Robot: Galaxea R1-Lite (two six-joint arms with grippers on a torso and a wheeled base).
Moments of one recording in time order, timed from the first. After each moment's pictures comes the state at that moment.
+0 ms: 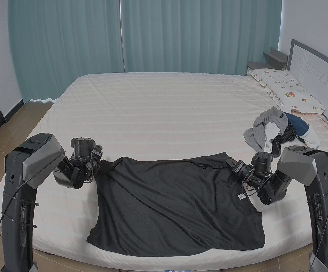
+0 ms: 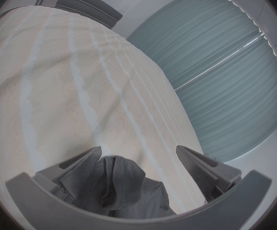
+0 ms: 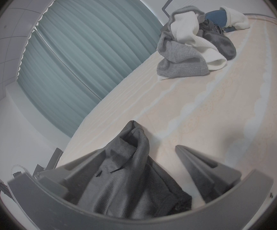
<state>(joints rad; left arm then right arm) -0.11 2.56 -1.33 -0.76 0.20 -1.14 0.15 2.65 -1.13 -1.19 0.03 0.72</state>
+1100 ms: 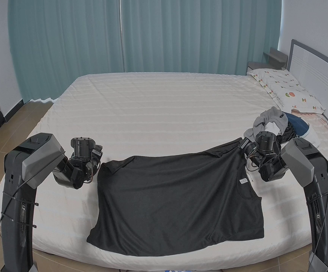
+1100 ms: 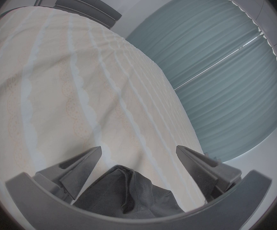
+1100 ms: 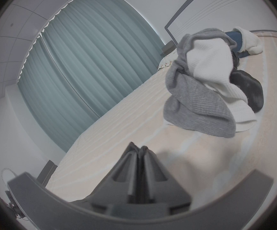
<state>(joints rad) -0.11 2.55 -1.32 -0.76 0.20 -1.13 0.07 2.74 -1.61 -0.94 -0.03 0.66</state>
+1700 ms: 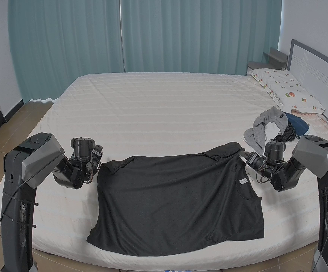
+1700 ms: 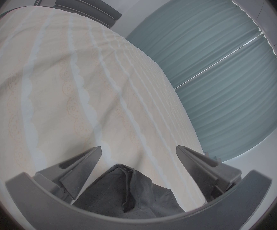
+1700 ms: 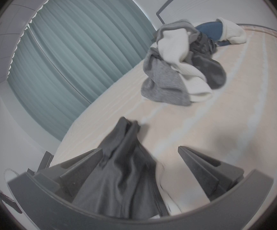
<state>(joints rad) -0.11 2.55 -1.32 -0.76 0.20 -1.13 0.04 2.56 -1.18 -0.99 0.04 0.66</state>
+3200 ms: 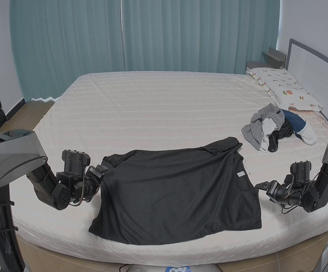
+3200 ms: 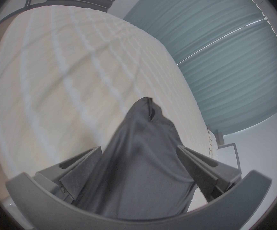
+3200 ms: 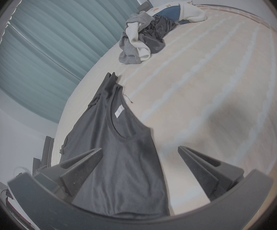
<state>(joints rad) -0.21 2.21 -0.76 -0.80 0.07 -1.14 -0.02 2.19 -0.48 -1.00 0.19 0.64</state>
